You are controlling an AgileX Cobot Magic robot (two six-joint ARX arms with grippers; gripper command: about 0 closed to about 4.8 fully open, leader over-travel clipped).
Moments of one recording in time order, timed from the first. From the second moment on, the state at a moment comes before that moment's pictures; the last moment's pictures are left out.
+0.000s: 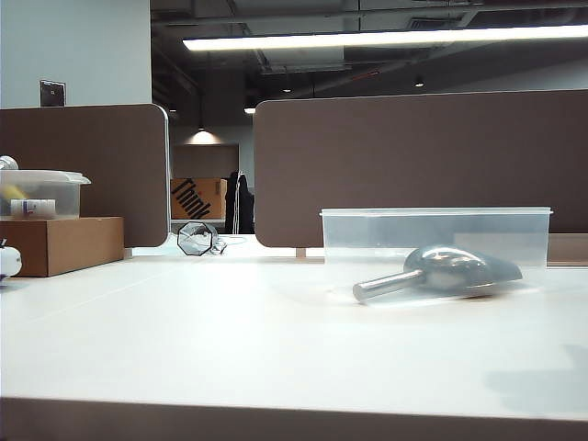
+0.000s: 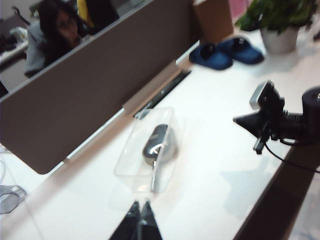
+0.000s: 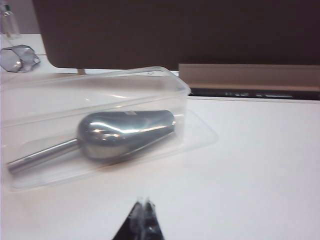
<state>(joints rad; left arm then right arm) -2.09 1.23 1.99 -1.43 -1.20 -0.31 -0.02 0.00 0.00 -0.02 -0.08 0.08</state>
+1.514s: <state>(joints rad) -0.81 1.12 1.89 -1.32 -0.56 -0.14 -0.04 0.00 0.00 -0.02 -0.08 0.08</state>
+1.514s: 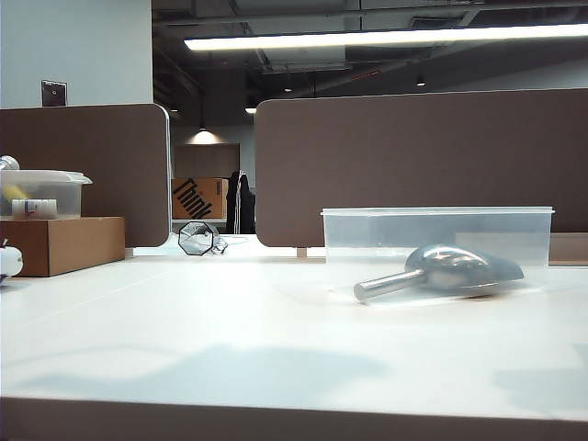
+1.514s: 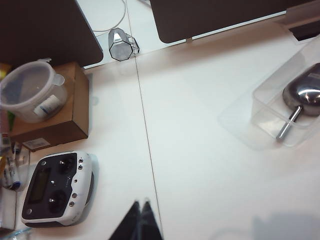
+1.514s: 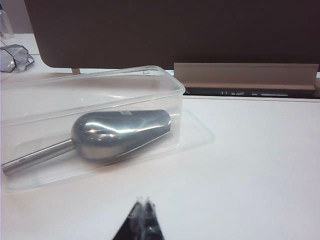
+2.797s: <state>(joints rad) 0.03 0.31 0.51 -0.14 0.08 0.24 -0.04 0.00 0.00 -0.02 -0.08 0.08</state>
